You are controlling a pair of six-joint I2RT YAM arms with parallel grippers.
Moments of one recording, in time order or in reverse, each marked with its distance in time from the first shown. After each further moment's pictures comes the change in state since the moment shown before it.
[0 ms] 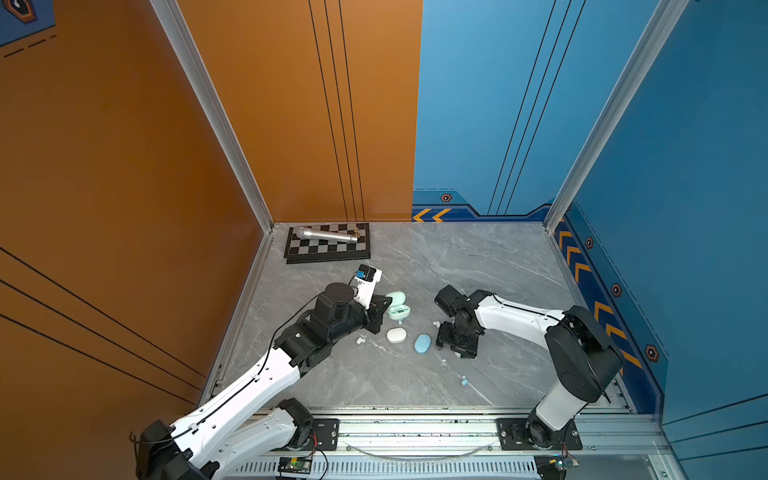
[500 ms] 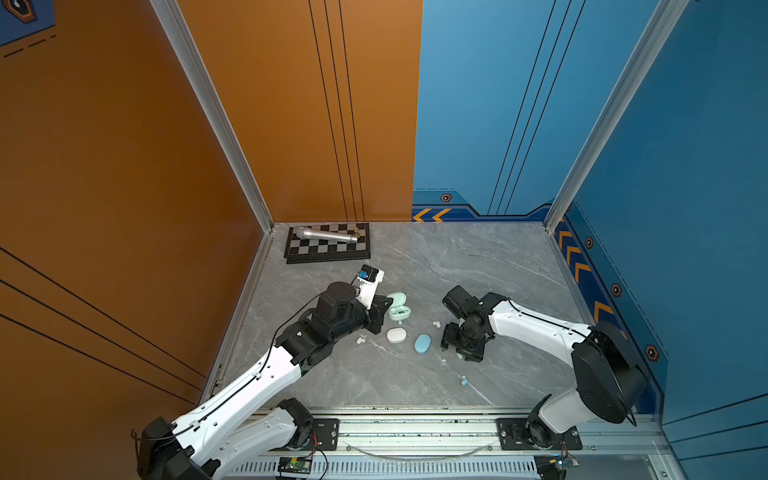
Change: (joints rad) left arm -0.006 0.012 0.012 -0.014 0.000 0.023; right arm -0.005 -0.137 -0.069 -0.023 -0.034 0.050
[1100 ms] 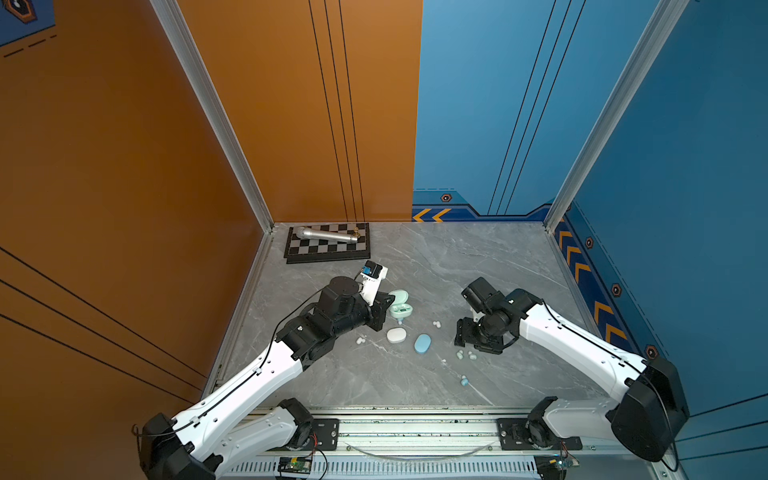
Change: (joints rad) left arm -0.008 0.034 0.063 -0.053 0.000 0.030; right arm -0.039 -0.211 0.046 -0.179 0.033 -0.217
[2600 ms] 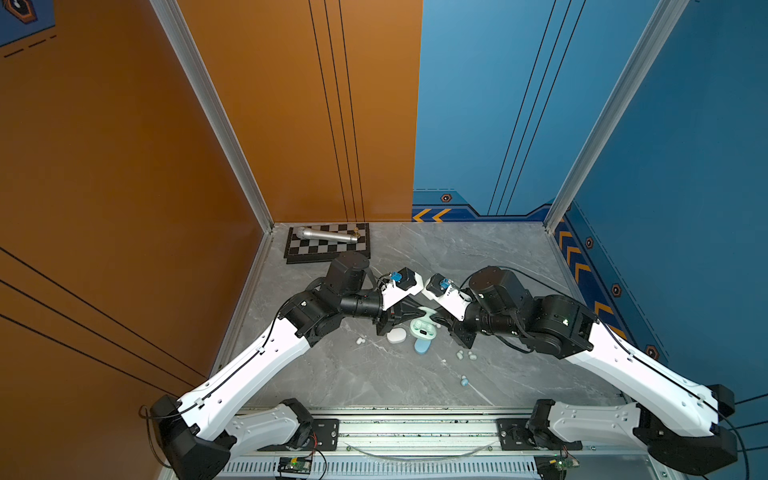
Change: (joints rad) left arm -0.023 0.153 0.318 -0.214 0.599 0.533; right arm 0.353 -0.192 0.394 0.106 0.106 -0.895
